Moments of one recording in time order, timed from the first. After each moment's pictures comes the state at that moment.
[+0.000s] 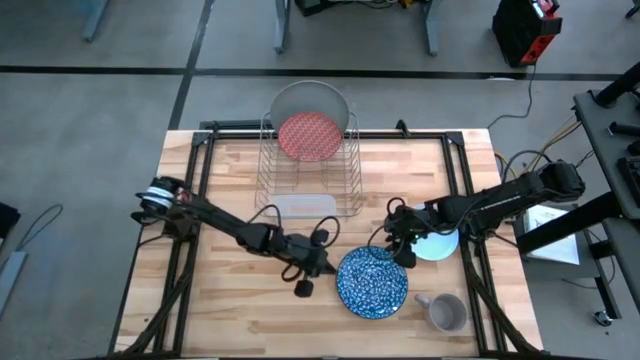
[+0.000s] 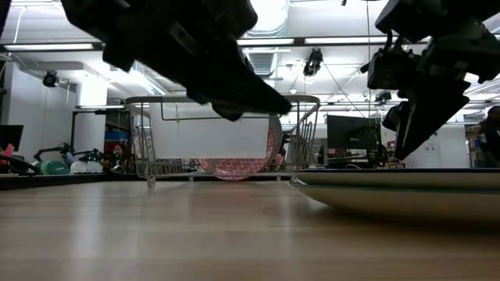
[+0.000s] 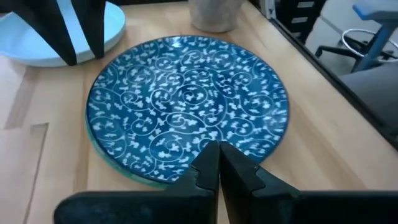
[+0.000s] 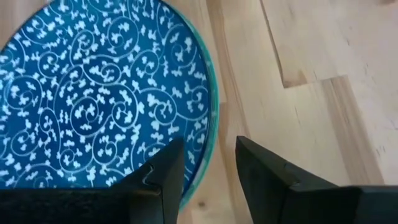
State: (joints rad) left arm -0.27 1.83 0.92 0.42 0.04 -0.05; right arm 0.16 1.22 0.54 -0.31 -0.08 0.40
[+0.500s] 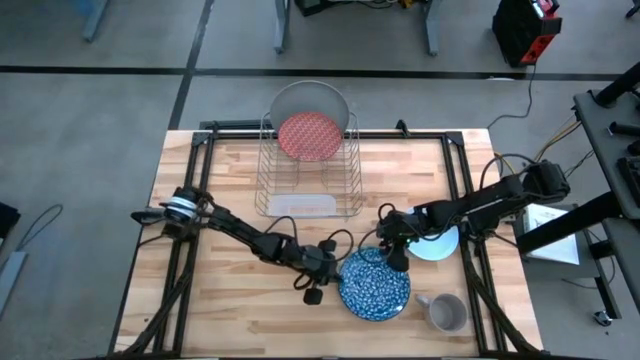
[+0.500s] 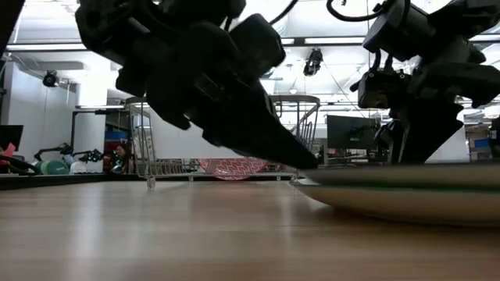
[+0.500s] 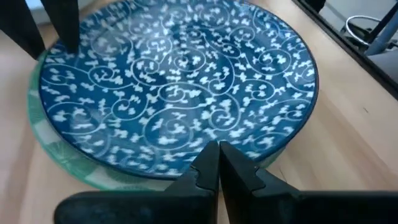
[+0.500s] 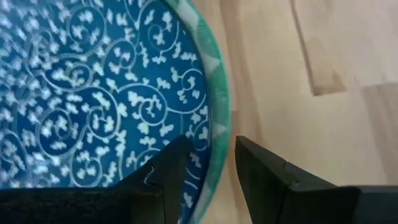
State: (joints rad) left arm -0.29 2.02 1.02 0.44 0.04 -0.09; right arm 0.16 1.40 0.54 -0.17 -0.12 0.37
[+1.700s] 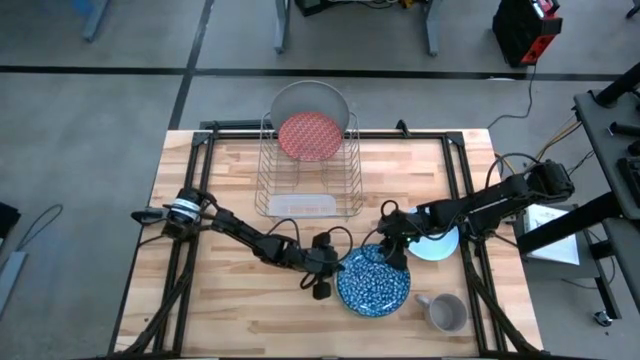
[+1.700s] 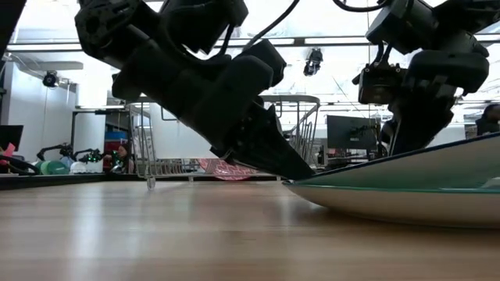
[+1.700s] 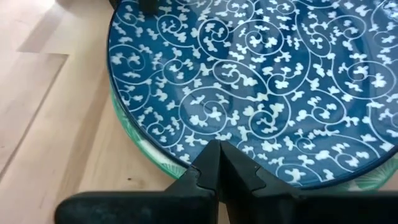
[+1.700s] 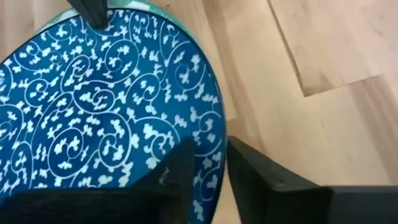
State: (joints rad) left arm -0.29 2.07 1.02 0.42 -0.19 -0.25; right arm 0.16 1.35 0.53 -0.17 -0.08 0.50
